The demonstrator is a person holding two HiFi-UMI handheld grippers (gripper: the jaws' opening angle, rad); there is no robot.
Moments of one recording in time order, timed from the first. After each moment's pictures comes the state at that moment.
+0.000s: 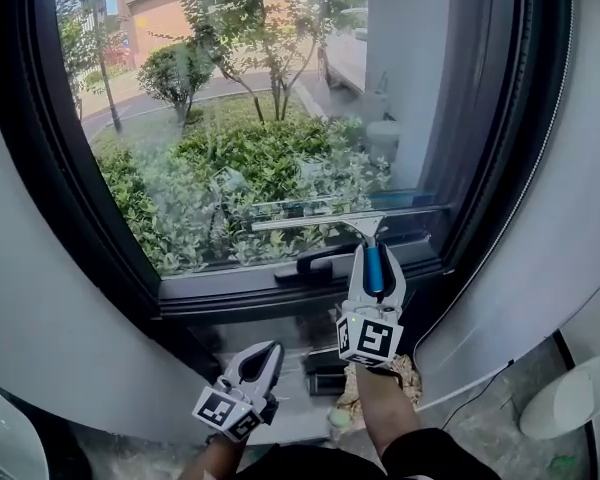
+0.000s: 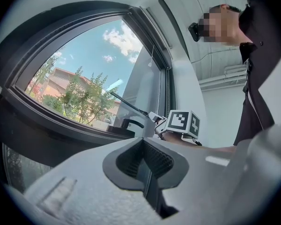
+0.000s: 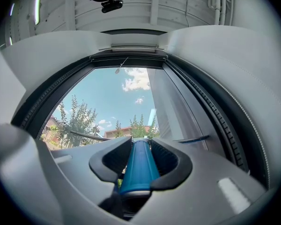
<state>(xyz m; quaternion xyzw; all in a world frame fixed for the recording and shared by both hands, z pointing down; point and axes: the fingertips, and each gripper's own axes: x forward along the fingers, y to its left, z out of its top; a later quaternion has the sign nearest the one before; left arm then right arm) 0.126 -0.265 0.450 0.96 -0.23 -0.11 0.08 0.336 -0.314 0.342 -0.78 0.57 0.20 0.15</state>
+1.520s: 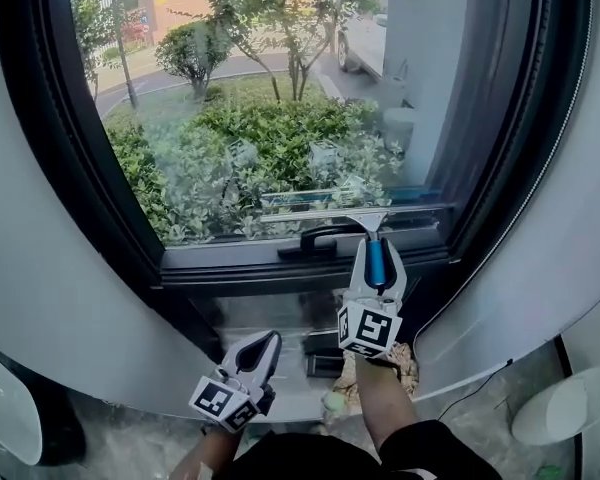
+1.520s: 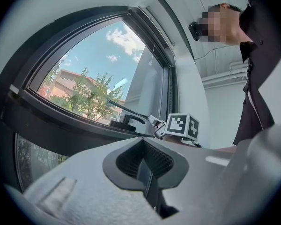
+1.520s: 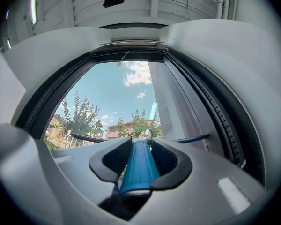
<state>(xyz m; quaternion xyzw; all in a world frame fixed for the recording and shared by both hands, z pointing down) 0.120 -0.244 0.457 0.95 -0.26 -0.11 0.09 0.337 -0.313 0.377 -0.78 0.59 0.17 0.13</state>
